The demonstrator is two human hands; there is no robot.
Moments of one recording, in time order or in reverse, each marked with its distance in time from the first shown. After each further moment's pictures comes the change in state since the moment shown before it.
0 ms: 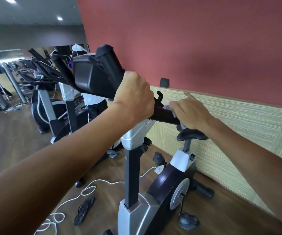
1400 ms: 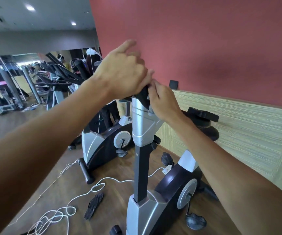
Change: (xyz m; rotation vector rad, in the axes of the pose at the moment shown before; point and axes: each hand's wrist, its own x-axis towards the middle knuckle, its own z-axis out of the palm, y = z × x) left_hand -0.030 -0.087 0.012 -0.224 0.461 0.002; right_hand 0.007 -0.138 -0.030 0.706 0.330 -0.064
